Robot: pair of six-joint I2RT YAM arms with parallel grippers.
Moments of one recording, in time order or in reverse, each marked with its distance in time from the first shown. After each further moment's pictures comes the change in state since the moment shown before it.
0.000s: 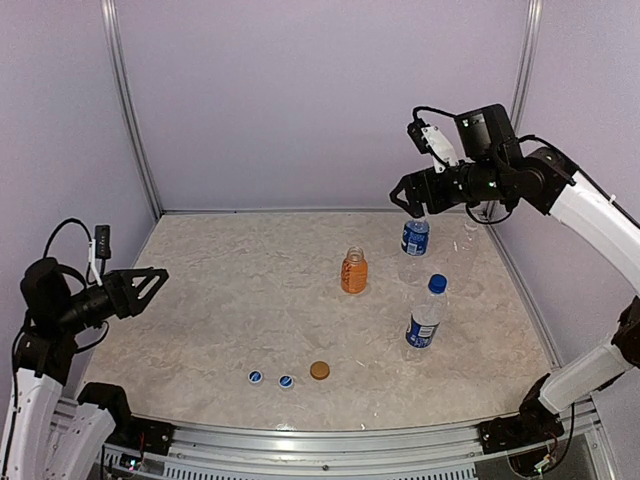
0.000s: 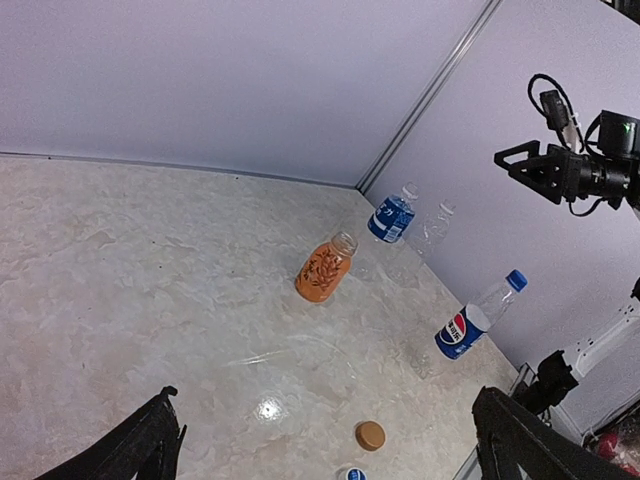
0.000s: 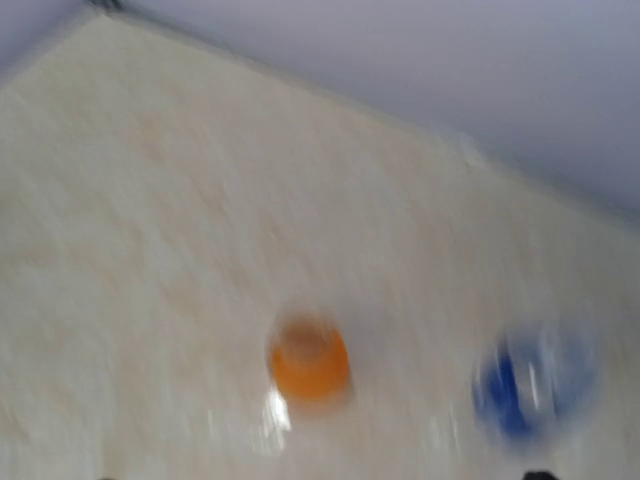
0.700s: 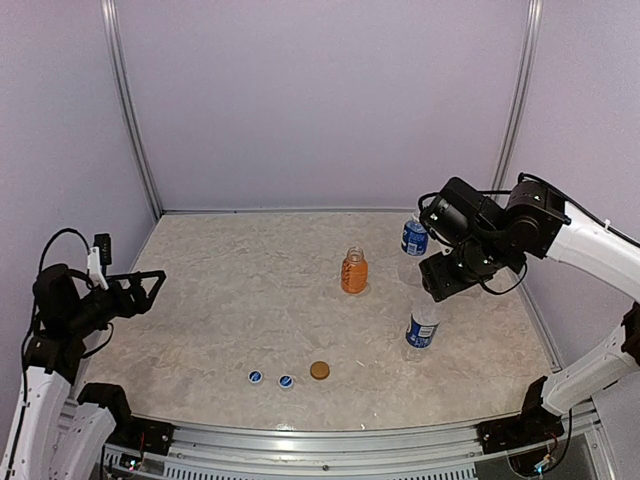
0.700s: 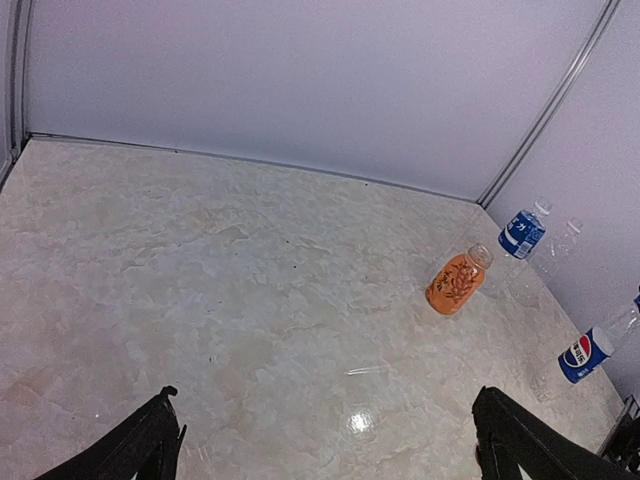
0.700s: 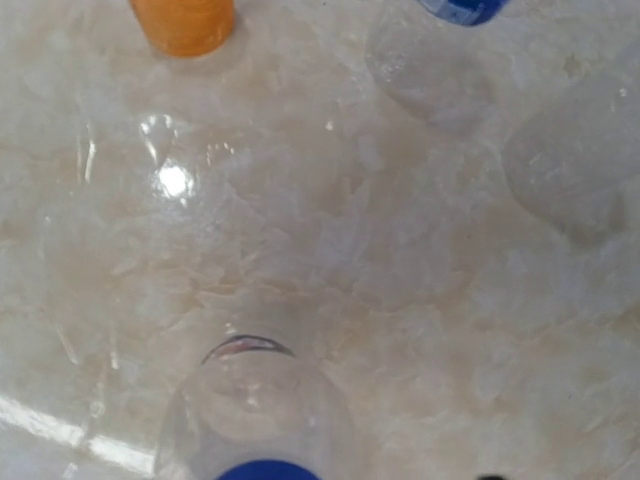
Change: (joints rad) left arm 0.050 0.022 -0.087 0.014 -0.240 0.141; right arm 0.299 -0.087 -0.175 -0.533 0.389 0.465
